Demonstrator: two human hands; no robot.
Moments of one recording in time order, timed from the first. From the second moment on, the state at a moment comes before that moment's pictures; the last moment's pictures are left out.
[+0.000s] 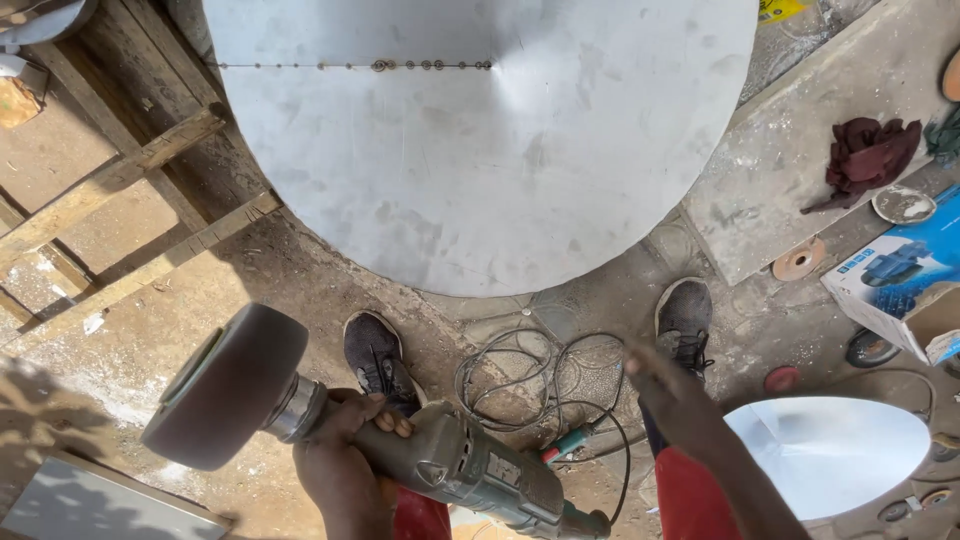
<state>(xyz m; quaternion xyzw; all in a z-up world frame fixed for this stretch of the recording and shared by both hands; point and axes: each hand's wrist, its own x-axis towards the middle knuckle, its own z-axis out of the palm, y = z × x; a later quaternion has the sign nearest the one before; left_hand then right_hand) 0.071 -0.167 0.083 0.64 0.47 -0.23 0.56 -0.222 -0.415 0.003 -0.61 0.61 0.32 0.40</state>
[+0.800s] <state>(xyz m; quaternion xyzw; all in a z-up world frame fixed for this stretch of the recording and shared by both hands) 0.150 -0.462 -0.034 0.71 0.24 -0.53 0.38 -0.271 -0.247 -0.005 -0.59 0.69 0.32 0.29</state>
